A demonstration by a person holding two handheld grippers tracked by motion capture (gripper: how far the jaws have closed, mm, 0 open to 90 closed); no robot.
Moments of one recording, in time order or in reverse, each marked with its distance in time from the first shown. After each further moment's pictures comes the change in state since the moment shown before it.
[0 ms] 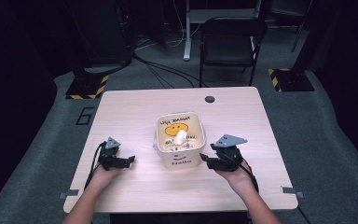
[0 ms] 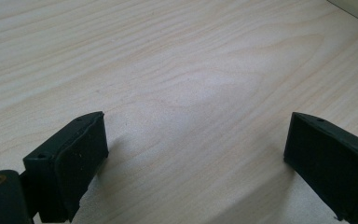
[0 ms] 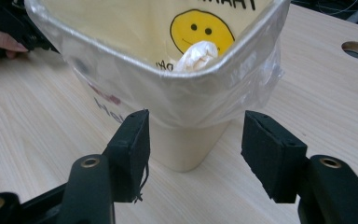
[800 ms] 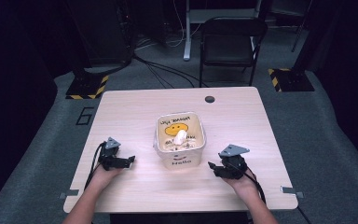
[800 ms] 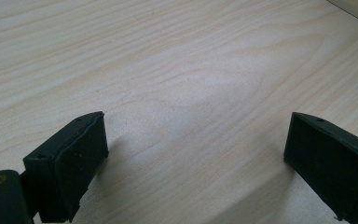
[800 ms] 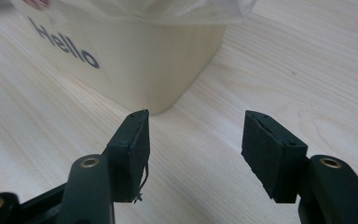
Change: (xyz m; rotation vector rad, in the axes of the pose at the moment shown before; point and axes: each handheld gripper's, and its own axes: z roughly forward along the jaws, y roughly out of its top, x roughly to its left) left arm 0.000 0.000 0.000 0.000 0.001 -0.003; right arm -0.018 -0.051 0.016 0.084 -0.060 0.011
